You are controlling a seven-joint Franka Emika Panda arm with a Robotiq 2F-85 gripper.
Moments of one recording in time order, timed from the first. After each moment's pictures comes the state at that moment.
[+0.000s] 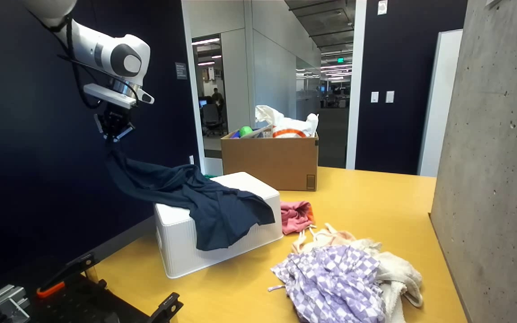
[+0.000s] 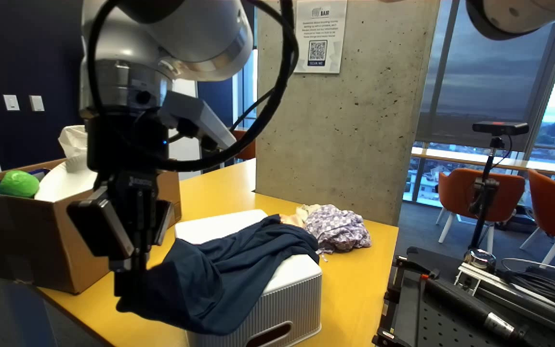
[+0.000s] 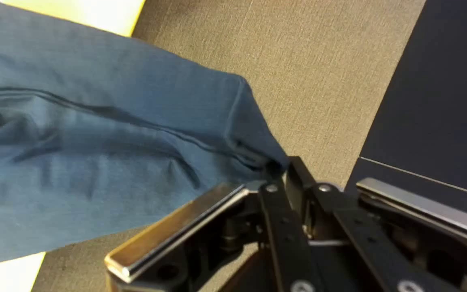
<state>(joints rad) 0.28 0.68 0.28 -1.34 0.22 1.88 -0.11</state>
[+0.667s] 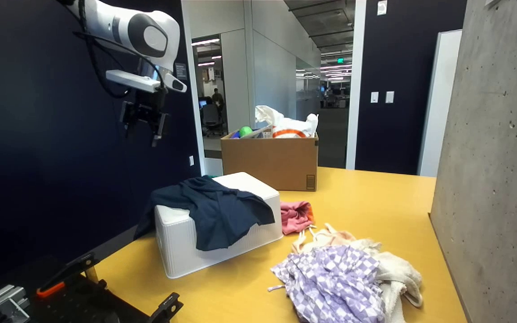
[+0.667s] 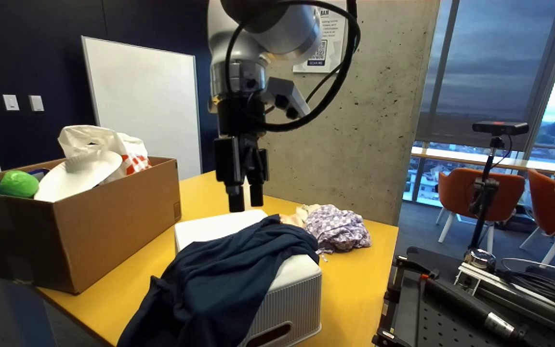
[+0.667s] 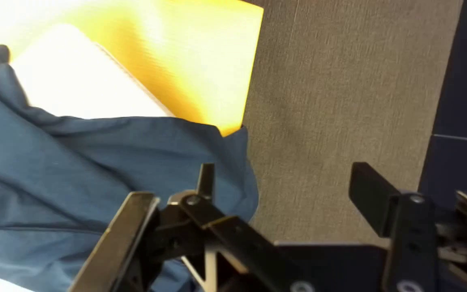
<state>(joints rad) 0.12 0.41 0.17 -1.68 0.22 1.88 -0.11</state>
